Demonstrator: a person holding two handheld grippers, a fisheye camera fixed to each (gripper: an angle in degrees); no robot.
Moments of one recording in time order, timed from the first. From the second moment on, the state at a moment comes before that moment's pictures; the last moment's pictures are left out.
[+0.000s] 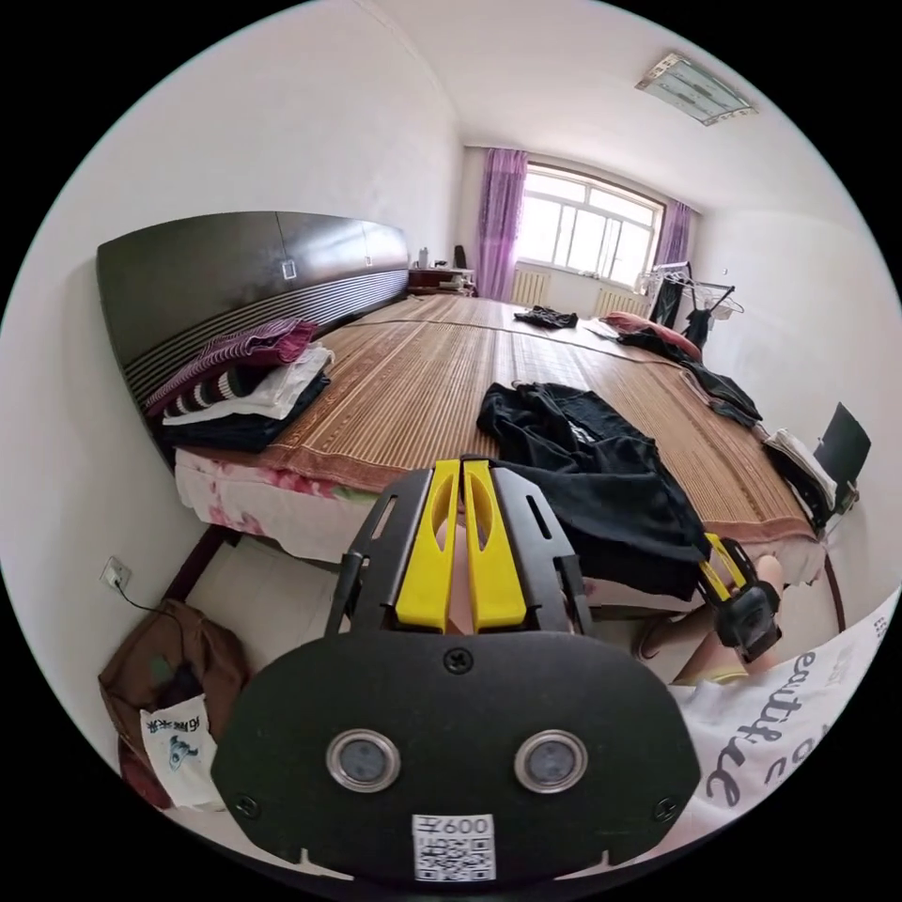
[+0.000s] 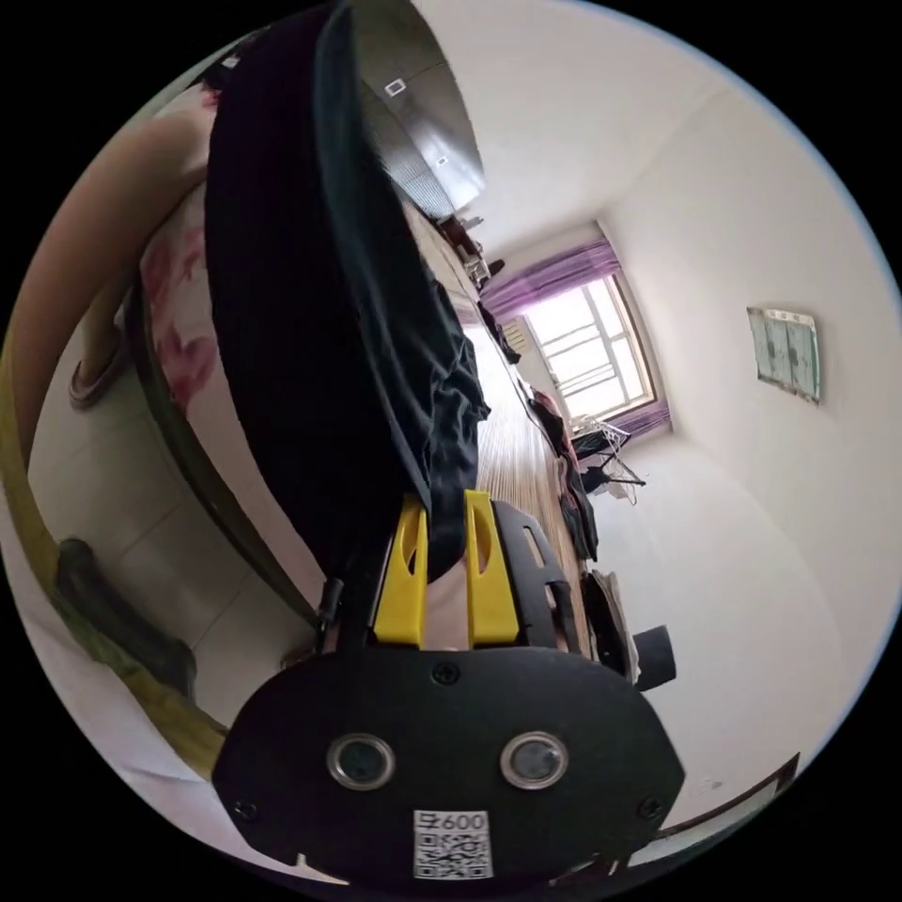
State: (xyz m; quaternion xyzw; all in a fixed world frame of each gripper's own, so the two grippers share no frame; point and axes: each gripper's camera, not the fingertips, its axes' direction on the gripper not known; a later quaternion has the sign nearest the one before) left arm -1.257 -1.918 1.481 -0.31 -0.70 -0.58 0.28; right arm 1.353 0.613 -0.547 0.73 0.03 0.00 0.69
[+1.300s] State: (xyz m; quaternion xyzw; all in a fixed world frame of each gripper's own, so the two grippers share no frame) left arm -1.250 -1.927 1.424 -0.23 -0.70 -0.64 0.22; right arm 1.314 0.700 -0.508 0.79 0.01 -0.11 0.60
